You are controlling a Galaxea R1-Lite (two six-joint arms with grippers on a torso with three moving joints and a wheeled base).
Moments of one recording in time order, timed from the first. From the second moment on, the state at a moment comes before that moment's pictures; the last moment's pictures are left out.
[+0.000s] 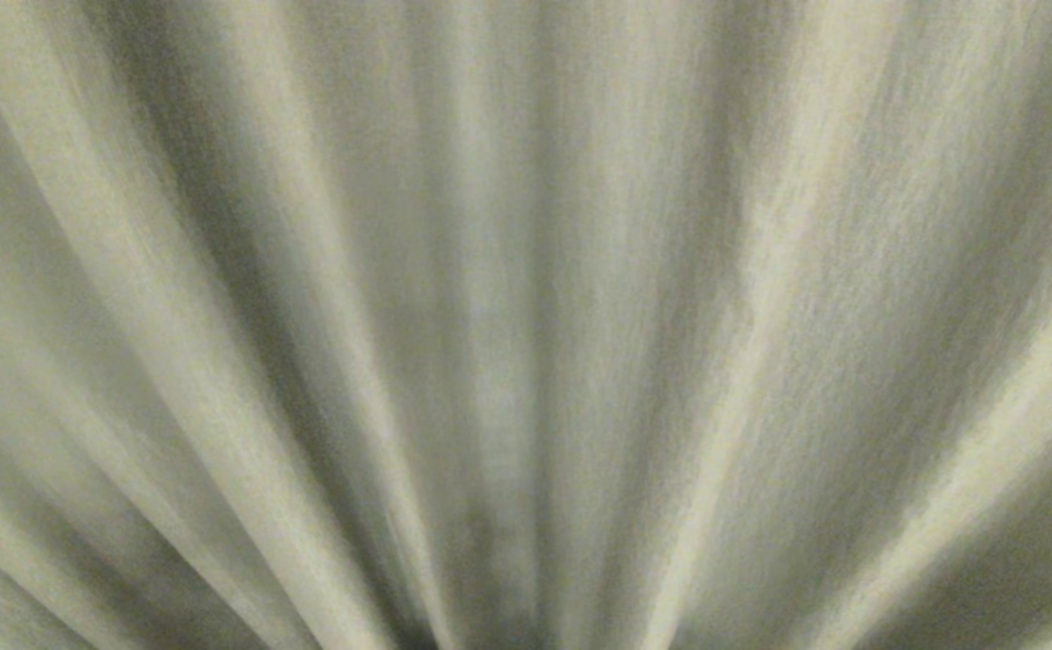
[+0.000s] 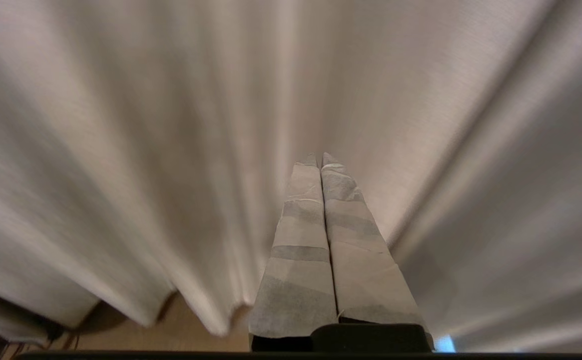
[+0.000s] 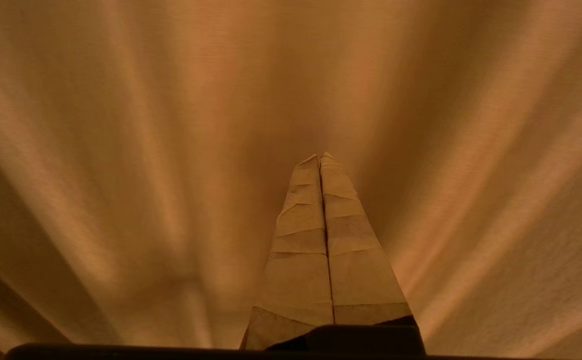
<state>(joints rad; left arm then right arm) 0.02 0.21 0.00 -0.01 0.04 -0.08 0.00 0.00 0.00 0.00 0.04 -0.09</state>
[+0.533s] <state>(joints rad) 0.01 0.02 0.00 -0.01 0.04 -0.08 0.00 0.00 0.00 0.00 0.04 -0.09</state>
